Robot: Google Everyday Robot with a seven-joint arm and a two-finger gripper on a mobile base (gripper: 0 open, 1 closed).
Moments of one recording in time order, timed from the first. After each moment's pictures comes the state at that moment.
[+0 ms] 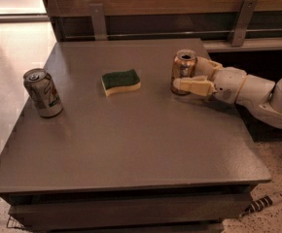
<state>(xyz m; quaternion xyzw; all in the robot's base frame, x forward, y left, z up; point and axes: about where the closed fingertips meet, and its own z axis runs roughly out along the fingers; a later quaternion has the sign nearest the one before) 0.639 -0.152 0.866 -0.34 0.63 0.32 0.62</state>
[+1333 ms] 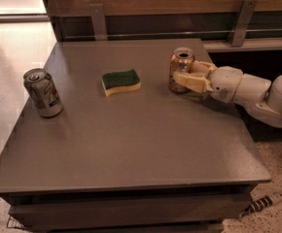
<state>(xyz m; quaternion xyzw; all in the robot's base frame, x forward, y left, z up) 0.639 -0.142 0.868 -0.34 0.63 0.32 0.62</state>
